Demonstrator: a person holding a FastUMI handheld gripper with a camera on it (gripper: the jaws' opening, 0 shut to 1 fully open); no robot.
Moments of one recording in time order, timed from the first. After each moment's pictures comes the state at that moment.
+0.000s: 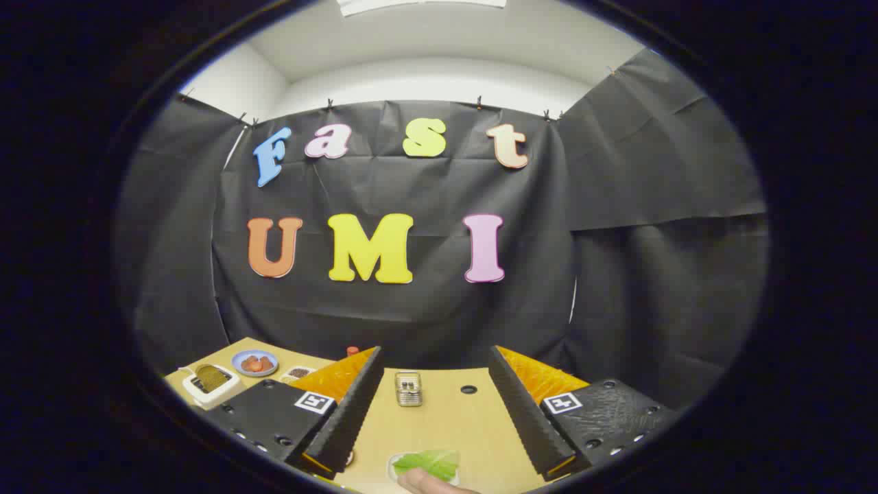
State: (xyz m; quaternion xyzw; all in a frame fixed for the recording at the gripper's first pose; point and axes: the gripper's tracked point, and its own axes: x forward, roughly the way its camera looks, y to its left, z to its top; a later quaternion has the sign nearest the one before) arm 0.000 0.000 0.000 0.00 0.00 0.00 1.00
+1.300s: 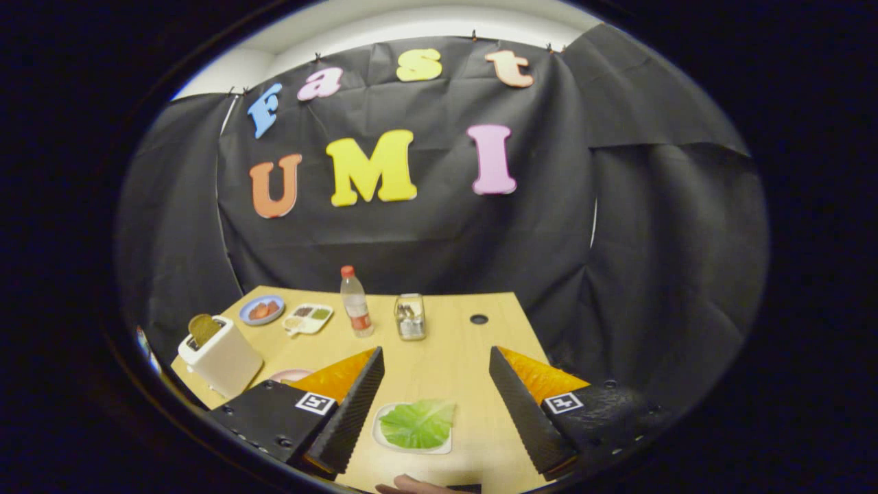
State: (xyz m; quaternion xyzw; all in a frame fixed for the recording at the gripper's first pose) arm 0.039 -0.043 -0.161 0.01 0.20 0.06 0.98
